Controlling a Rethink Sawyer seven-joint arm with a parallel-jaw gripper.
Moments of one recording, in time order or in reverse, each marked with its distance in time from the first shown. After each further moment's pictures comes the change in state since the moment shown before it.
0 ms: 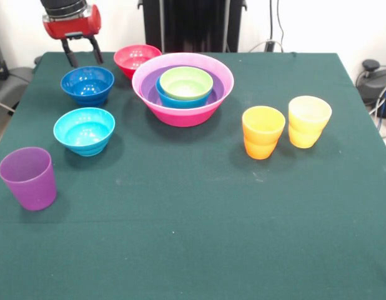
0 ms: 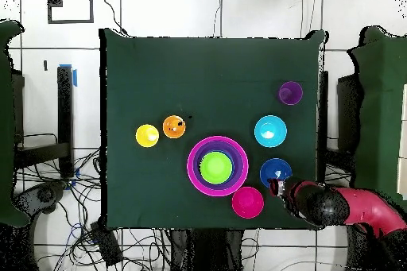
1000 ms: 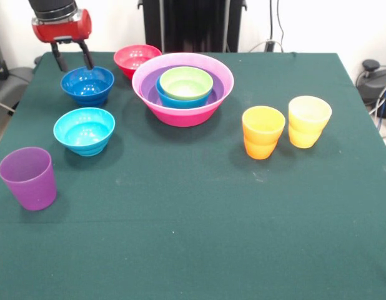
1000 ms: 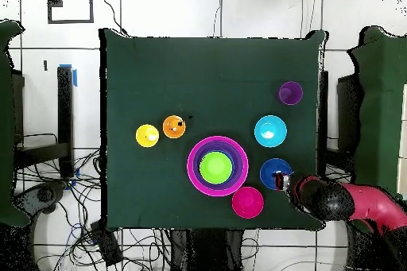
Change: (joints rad) arm 0.006 0.007 -0.003 -0.046 0.000 0.000 0.000
